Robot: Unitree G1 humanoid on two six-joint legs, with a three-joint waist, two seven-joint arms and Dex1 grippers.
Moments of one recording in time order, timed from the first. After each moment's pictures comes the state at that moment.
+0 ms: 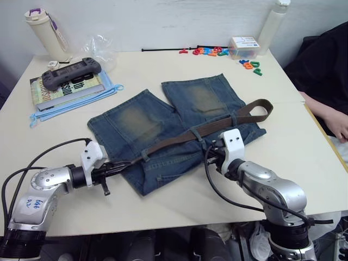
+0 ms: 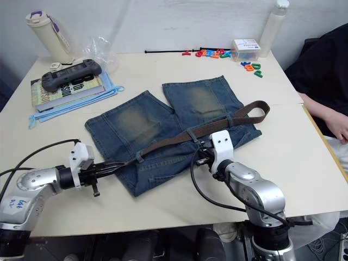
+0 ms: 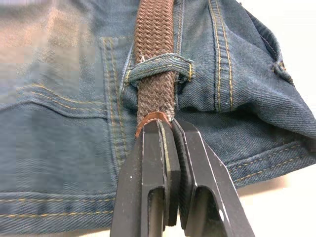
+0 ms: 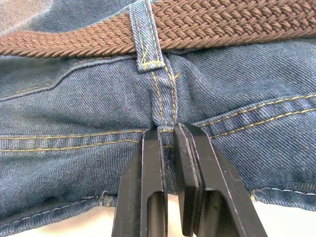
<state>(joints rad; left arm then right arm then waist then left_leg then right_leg) -0.03 0.78 0.18 -0.23 -0.43 0.32 -0.90 -0.29 -0.27 0.02 -0.50 0.43 1.13 0.12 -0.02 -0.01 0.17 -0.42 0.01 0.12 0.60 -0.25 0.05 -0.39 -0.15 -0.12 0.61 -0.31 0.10</state>
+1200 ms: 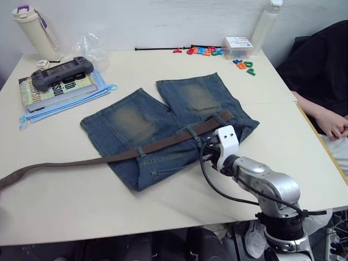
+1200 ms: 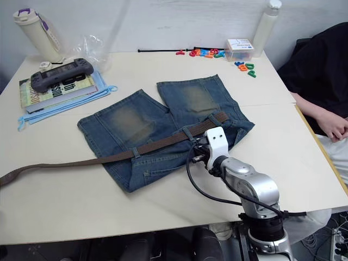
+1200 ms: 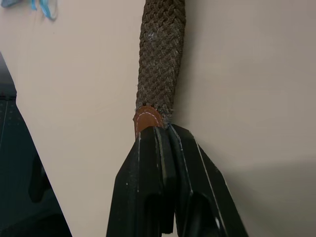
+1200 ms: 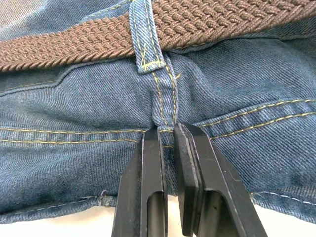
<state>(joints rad) 0.19 1.16 0.47 1.06 0.08 -0.84 -0.49 -0.36 -0.26 0.04 -0.43 0.43 1.14 0.13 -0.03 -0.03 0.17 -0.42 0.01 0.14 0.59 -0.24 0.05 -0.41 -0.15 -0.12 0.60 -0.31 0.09</state>
